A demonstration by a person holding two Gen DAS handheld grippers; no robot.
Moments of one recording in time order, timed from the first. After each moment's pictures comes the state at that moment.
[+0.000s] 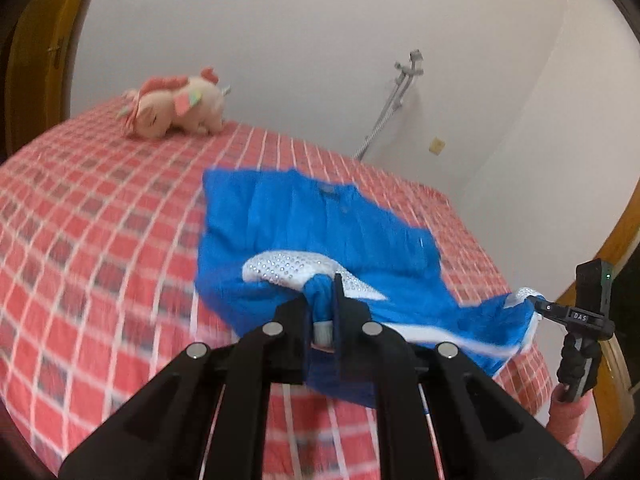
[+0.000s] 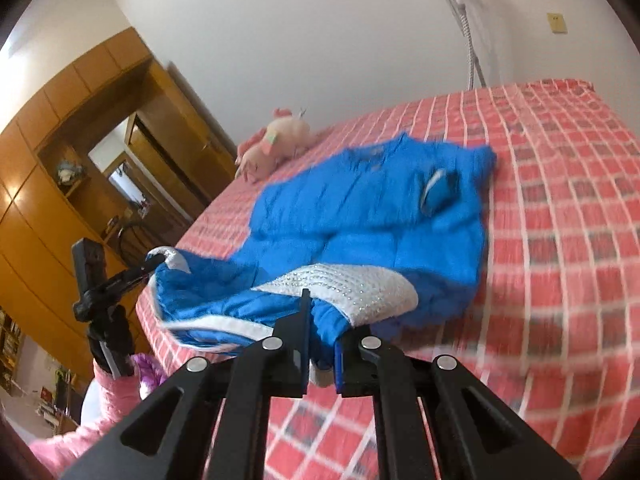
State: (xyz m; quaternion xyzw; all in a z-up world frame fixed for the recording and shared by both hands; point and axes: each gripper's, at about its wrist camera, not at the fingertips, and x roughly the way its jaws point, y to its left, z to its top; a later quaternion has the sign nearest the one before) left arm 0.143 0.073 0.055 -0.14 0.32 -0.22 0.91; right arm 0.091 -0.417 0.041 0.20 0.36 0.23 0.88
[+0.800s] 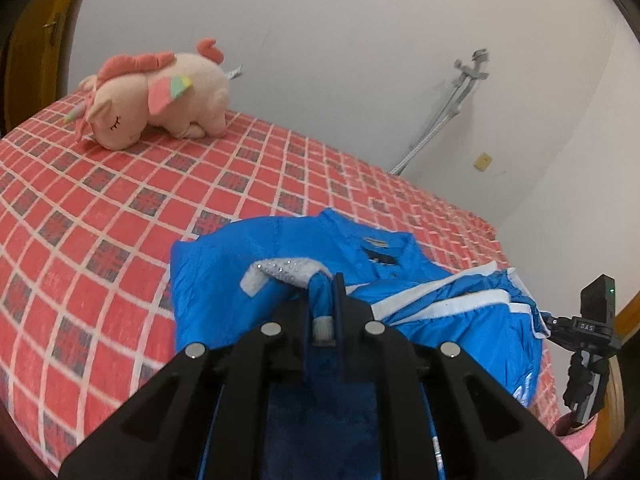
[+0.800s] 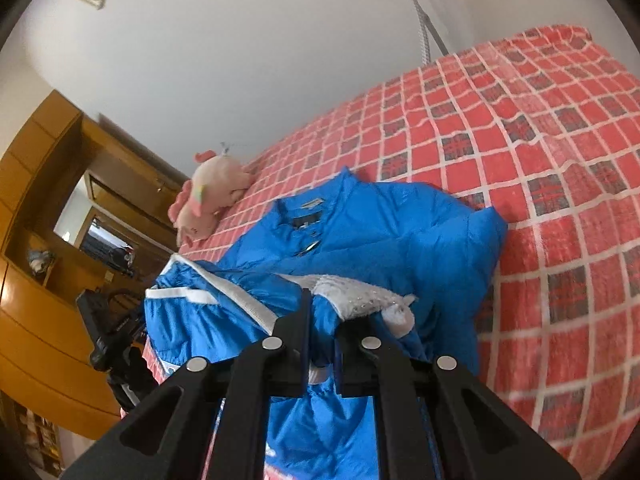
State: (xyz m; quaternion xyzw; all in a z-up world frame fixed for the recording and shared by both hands) left arm 0.383 0.037 0.015 -0.16 0.37 -0.18 0.90; right arm 0.327 -0.455 -0.009 0.29 0.43 0.17 0.84
